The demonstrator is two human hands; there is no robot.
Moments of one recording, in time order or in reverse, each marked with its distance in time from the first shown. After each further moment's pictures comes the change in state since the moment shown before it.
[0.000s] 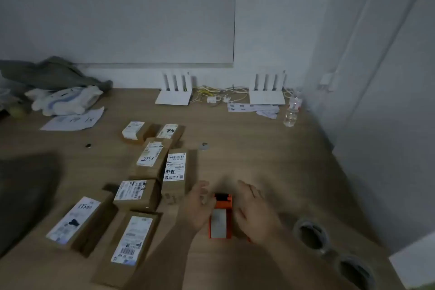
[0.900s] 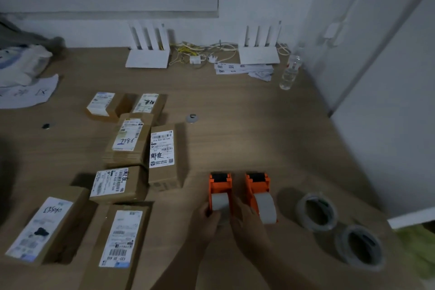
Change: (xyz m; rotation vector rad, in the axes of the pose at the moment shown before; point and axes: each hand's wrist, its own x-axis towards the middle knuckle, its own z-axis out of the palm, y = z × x) left_hand 0.010 -0.062 0.055 -0.388 -0.205 -0.358; right_hand -0.004 0.009 0.112 0.389 -0.111 0.448
